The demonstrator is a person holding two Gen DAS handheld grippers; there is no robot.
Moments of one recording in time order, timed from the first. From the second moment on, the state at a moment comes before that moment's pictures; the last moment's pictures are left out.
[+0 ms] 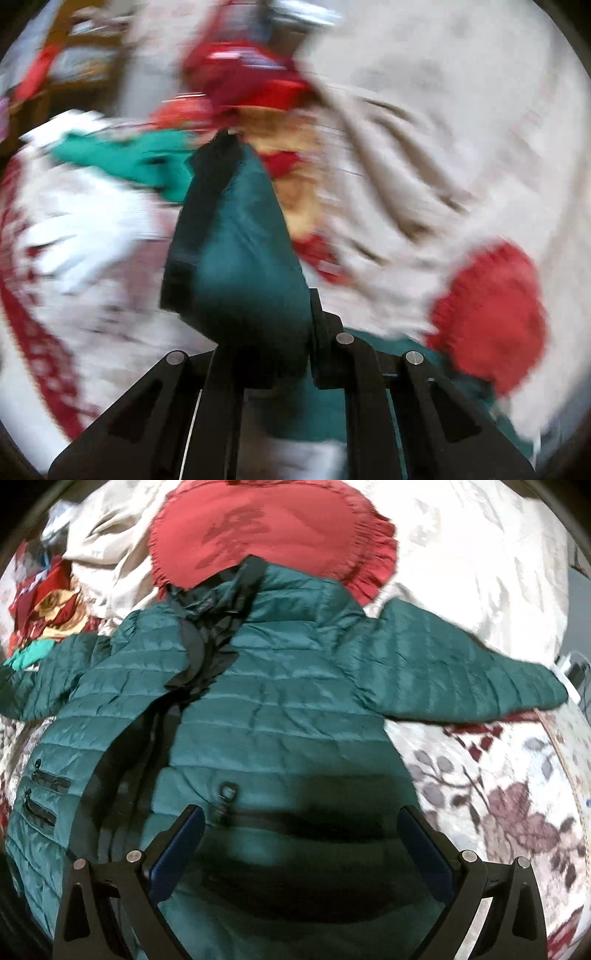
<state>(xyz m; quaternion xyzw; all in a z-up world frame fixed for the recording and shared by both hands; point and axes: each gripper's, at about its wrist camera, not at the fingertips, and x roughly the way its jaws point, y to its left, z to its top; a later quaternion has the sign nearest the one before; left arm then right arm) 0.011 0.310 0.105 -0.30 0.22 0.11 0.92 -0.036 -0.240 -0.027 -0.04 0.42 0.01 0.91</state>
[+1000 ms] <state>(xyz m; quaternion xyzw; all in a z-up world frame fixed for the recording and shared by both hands) 0.145 -0.090 -0.028 -0.18 0.46 -0.24 0.84 -0.046 -0.292 -0.052 -0.06 0.47 0.00 0.88</state>
